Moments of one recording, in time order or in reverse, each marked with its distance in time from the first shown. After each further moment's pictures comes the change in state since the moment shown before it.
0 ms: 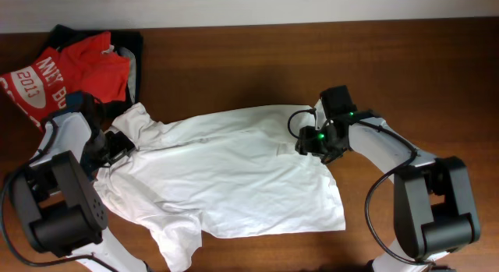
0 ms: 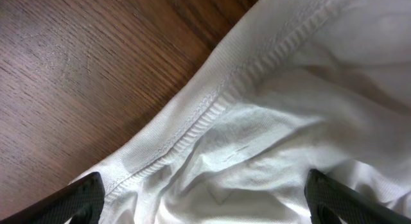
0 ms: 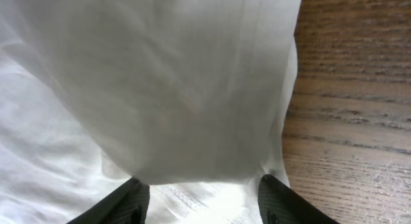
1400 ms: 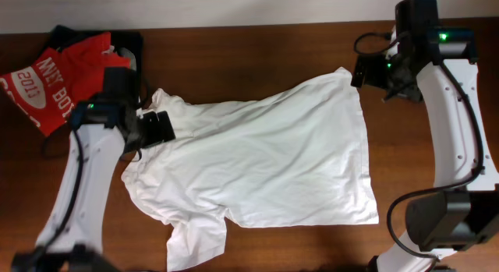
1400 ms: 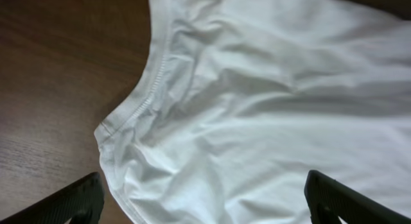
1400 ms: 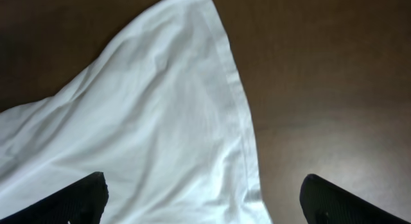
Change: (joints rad) left arm -0.346 -0.415 0.042 -0.178 0.077 0.069; right arm -0.228 0.026 0.878 -0.767 0.283 -0.030
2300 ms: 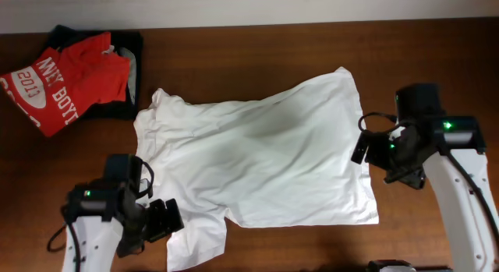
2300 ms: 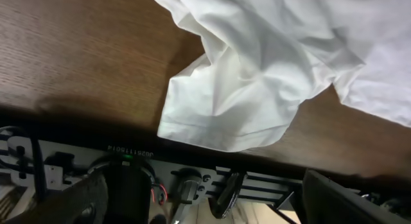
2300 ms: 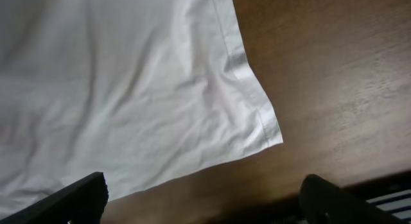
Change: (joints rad) left arm -0.005 -0.476 -0.466 -0.341 0.208 -0.059; right arm 0.000 -0.494 -0.680 0.005 -0.047 0.161
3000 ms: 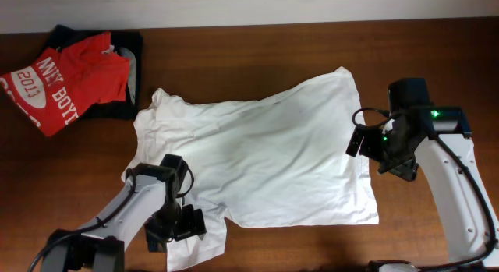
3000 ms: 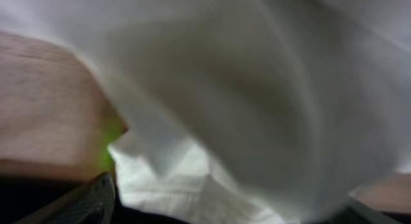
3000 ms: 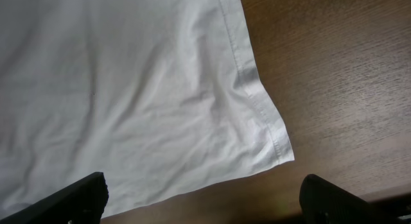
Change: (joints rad) left arm -0.215 0.421 -0.205 0.359 0.016 -0.086; right arm 0.000 0.079 -0.013 0.076 -0.011 0.000
